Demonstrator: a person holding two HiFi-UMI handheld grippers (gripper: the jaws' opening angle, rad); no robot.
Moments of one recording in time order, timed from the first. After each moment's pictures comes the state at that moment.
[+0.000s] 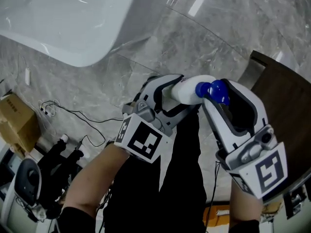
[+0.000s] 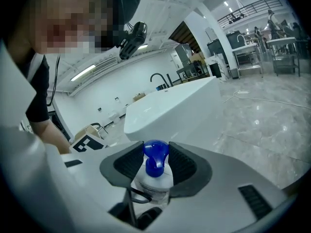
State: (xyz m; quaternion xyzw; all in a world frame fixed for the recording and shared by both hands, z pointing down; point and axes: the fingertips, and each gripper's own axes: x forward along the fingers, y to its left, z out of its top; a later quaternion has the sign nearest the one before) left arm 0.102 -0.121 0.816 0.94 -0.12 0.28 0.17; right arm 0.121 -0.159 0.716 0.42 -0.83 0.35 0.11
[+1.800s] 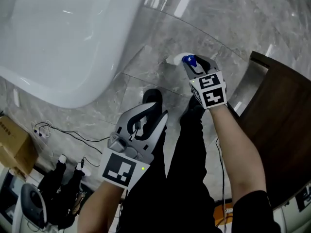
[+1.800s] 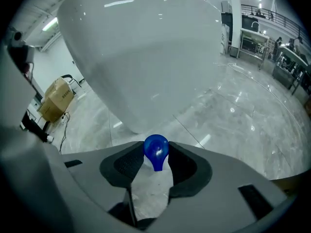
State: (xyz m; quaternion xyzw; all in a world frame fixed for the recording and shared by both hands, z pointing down) left arm 0.002 -0.134 0.880 0.91 -0.21 0.24 0.28; right arm 0.115 -0.183 1.088 0.45 -0.73 0.34 0.39
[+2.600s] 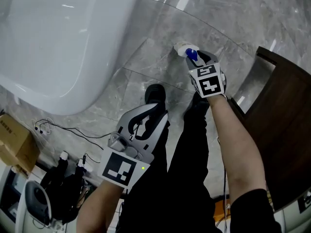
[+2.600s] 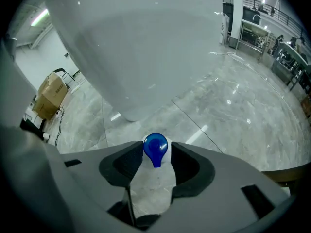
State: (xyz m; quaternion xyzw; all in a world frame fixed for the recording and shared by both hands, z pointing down) left arm -0.010 -0.122 0.912 0.89 -0.20 0.26 0.31; right arm 0.117 -0.170 1.154 0.44 -0.69 0.37 0.44
